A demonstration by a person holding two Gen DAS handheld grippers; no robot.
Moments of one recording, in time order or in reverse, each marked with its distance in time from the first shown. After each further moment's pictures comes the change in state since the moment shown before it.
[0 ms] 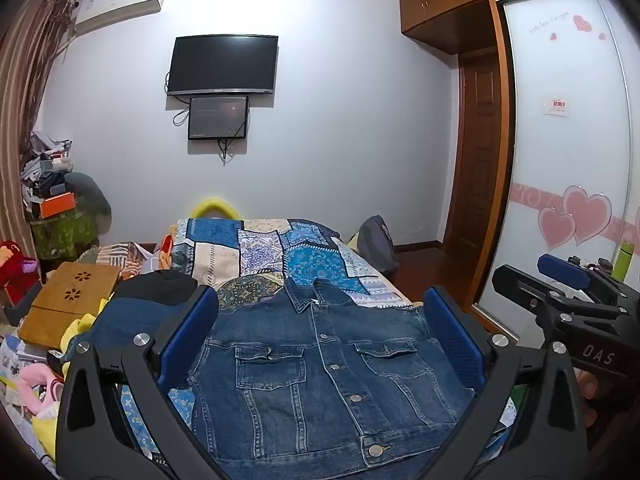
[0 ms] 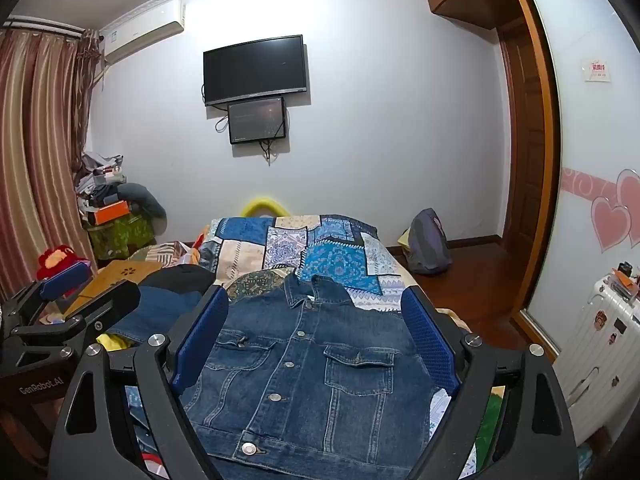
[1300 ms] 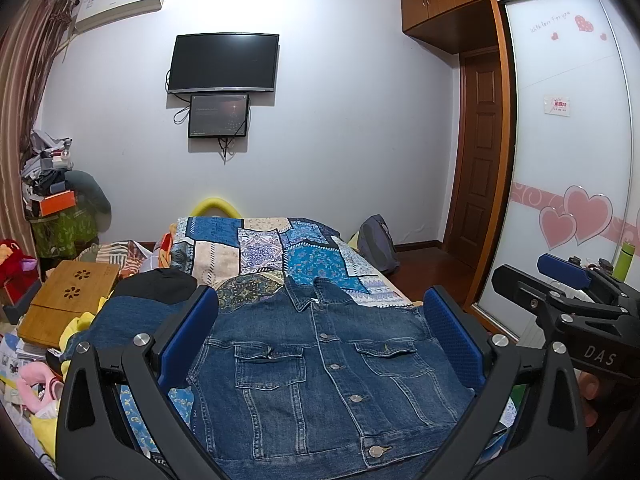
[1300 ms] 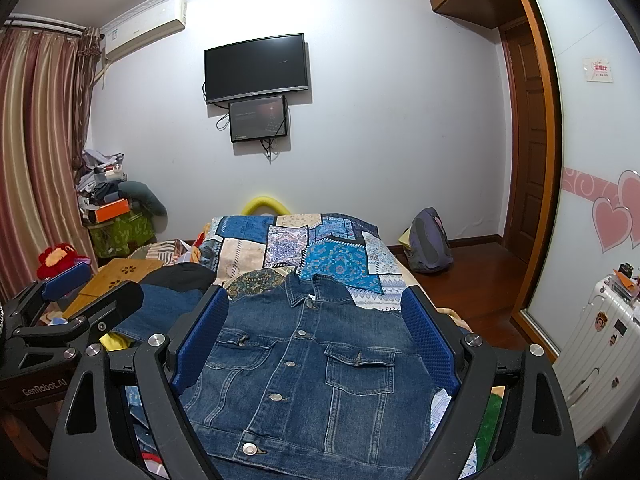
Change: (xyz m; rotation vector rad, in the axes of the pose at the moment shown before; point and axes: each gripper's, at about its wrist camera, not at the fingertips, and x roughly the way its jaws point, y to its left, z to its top) left arm 0.002 0.000 0.000 0.000 0.003 -0.004; right arm 0.001 0.000 -0.001 0.003 0.007 -0.001
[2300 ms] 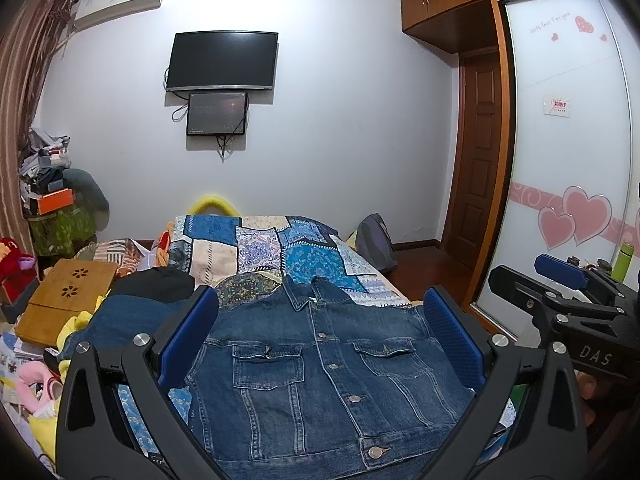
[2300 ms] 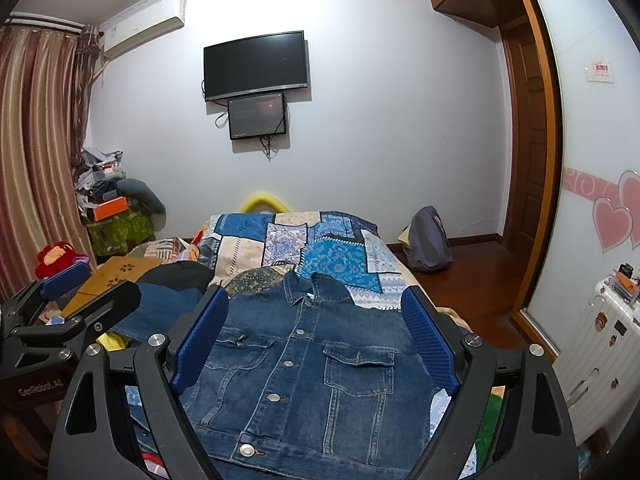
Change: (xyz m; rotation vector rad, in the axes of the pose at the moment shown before) left arm 0.003 0.000 0.000 -0.004 0.007 -0.006; right arm 0.007 0.006 -0.005 -0.004 0.011 -0.007
